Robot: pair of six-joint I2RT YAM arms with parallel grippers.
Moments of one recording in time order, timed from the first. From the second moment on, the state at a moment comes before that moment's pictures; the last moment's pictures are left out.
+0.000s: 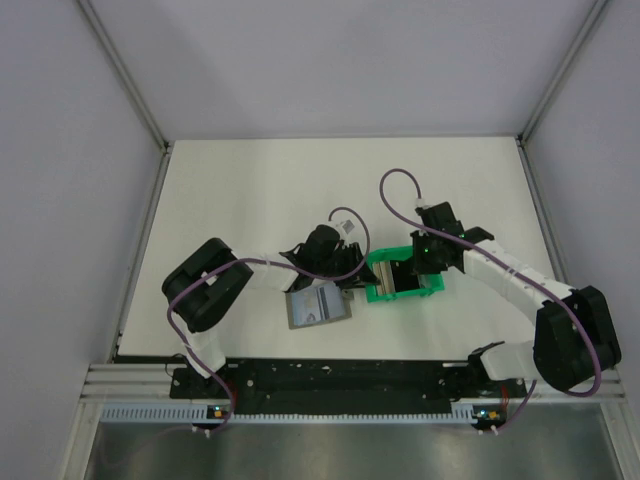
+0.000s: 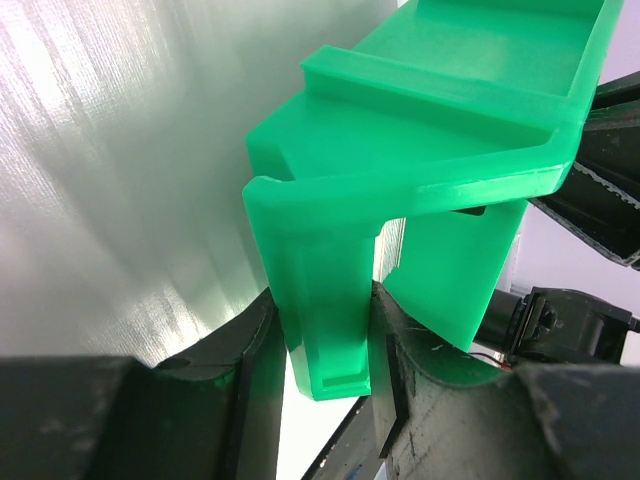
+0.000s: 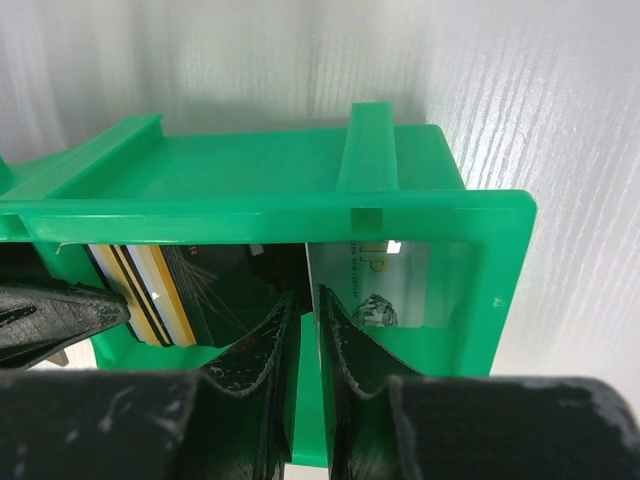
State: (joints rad) left arm -0.79 1.82 0.84 0.38 0.43 -0.99; right arm 0.41 1.33 0.83 -0.57 -0.01 0.37
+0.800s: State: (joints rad) left arm -0.79 1.82 0.84 0.38 0.43 -0.99; right arm 0.41 1.33 0.82 -0.57 -0.03 0.36
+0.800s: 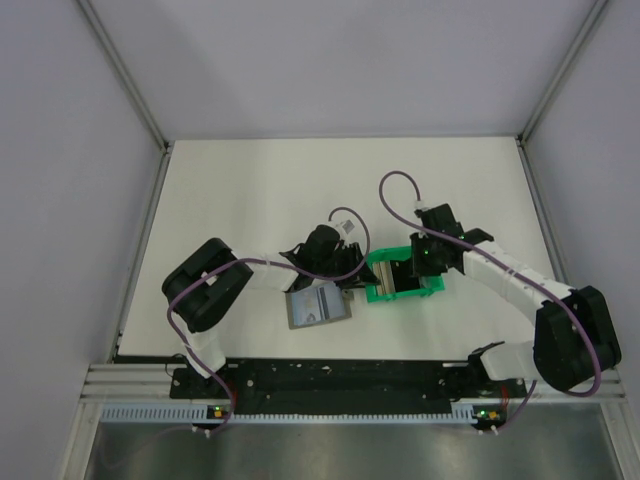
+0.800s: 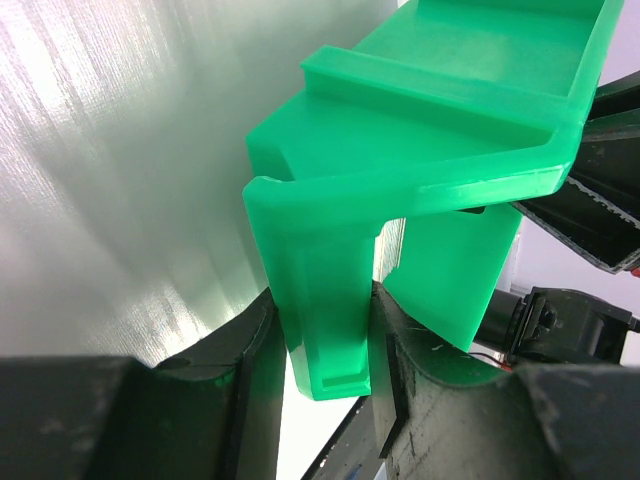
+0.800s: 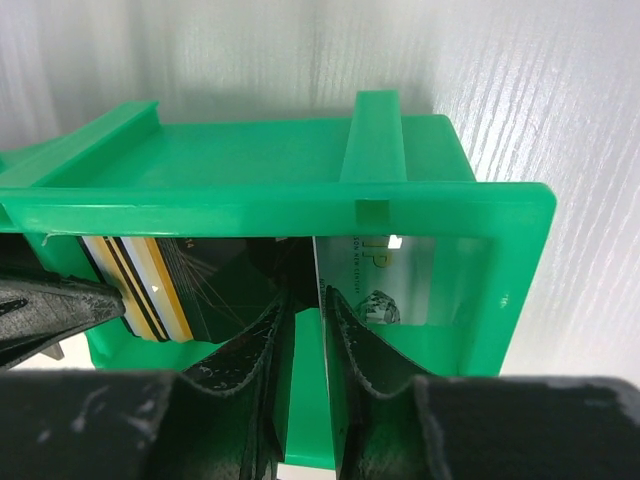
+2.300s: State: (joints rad) left arm -0.79 1.57 0.87 0.19 0.23 -0.81; right arm 0.38 1.16 0.80 -0.48 -0.21 0.40
